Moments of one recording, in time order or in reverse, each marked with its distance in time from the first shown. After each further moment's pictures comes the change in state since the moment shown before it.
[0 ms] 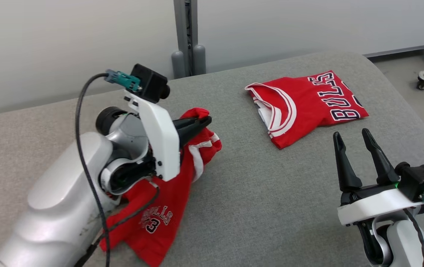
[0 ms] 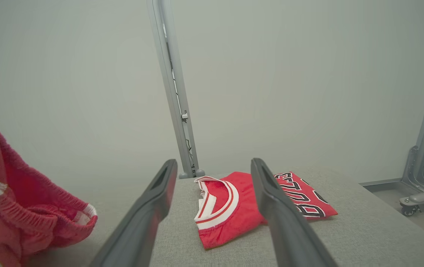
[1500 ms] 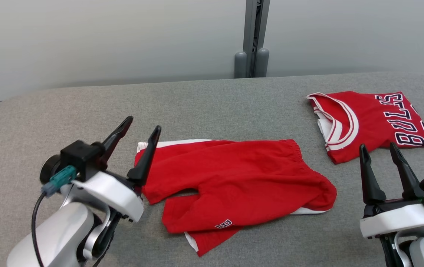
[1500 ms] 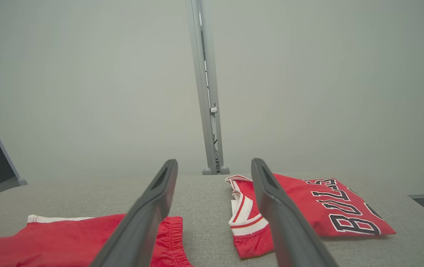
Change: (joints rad) left arm 0.186 0.162 -0.160 -0.042 0.187 0.274 -0.812; right arm 0.086 -0.021 -0.086 -0.047 -0.031 0.000 0.000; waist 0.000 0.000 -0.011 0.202
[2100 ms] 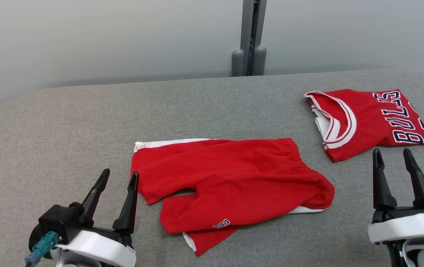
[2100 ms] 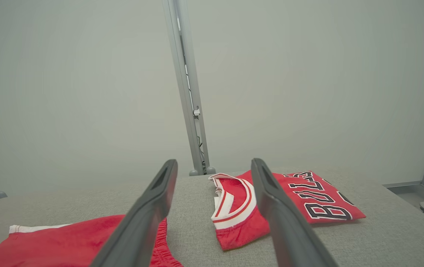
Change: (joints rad) left arm 0.448 -0.039 0.300 -0.198 0.109 0.102 -0.026; right arm 0.059 0.038 -0.086 -0.060 -0.021 0.000 0.000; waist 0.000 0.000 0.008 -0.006
